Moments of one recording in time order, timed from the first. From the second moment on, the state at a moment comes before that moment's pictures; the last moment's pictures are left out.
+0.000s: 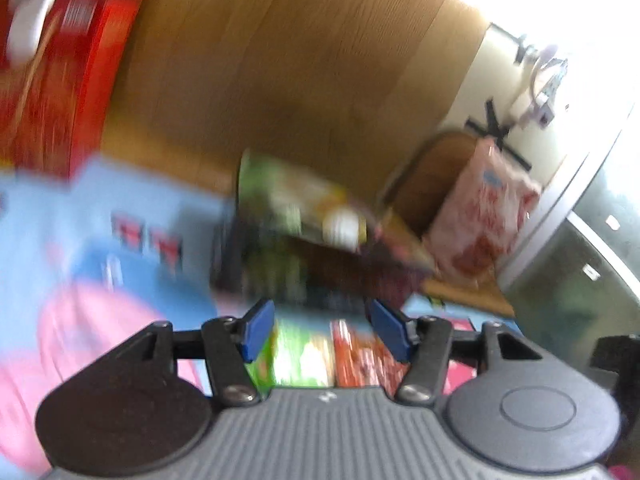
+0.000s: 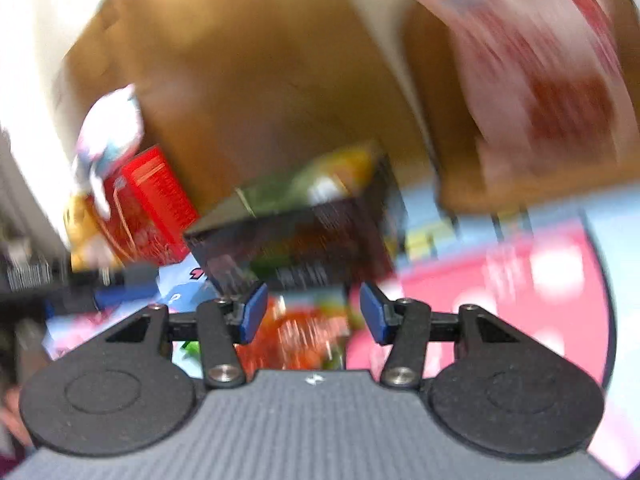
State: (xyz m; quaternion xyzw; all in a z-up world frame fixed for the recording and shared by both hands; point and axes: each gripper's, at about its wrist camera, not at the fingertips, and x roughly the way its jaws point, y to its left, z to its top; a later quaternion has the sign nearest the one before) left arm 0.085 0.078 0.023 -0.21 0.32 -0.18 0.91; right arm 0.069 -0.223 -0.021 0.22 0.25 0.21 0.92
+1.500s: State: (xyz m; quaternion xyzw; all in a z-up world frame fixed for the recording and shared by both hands) left arm -0.022 0.108 -0.021 -0.23 0.39 -0.22 0.86; right arm -0.036 -0.134 -0.049 0.20 0.34 0.36 0.84
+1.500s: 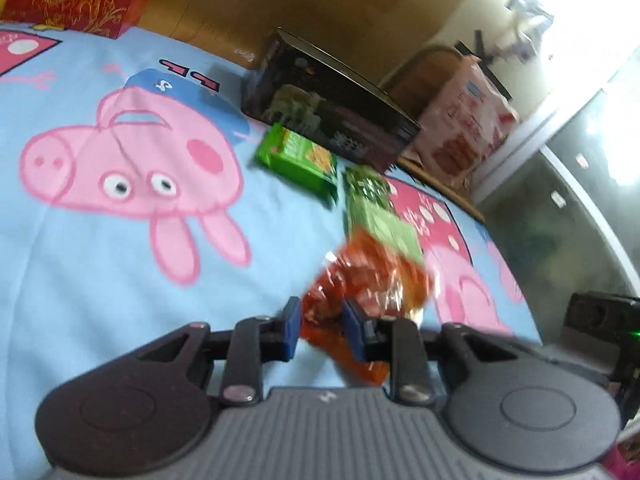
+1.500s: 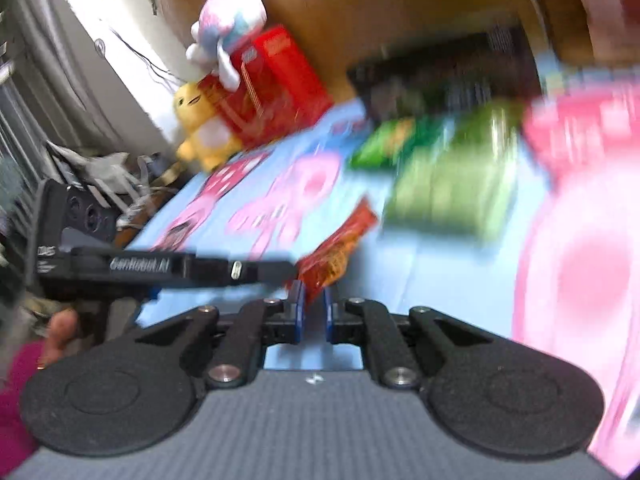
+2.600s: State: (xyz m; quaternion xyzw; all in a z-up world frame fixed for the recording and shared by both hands) left arm -0.065 0.104 -0.038 -0.32 0.36 -0.28 0.83; right arm -0.055 -0.175 -0.068 0.28 0.35 0.33 0.83
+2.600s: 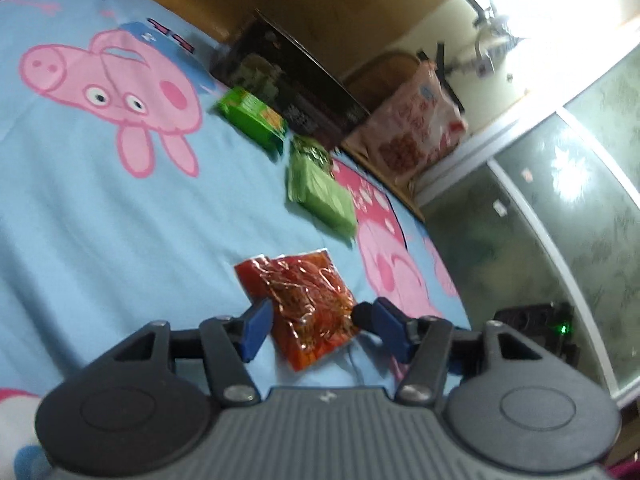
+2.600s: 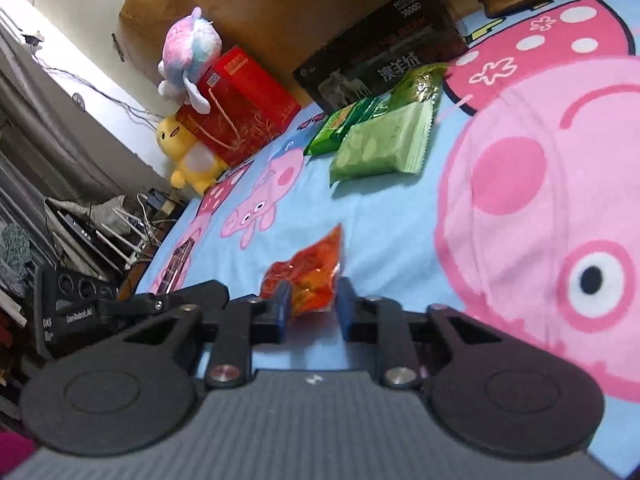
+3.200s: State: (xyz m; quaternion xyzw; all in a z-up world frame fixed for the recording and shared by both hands) left arm -0.056 0.120 -0.043 -0.34 0.37 -0.25 0.83; right arm -0.049 -0.179 -0.079 0.36 0.37 0.35 0.79
